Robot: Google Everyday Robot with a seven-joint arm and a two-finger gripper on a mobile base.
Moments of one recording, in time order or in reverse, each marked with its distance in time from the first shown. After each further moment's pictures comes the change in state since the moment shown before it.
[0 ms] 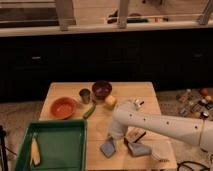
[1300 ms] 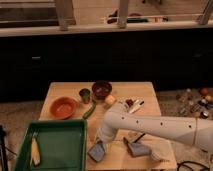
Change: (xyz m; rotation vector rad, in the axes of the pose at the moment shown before) arm -0.076 -0.012 -0.008 0.064 -0.070 -0.200
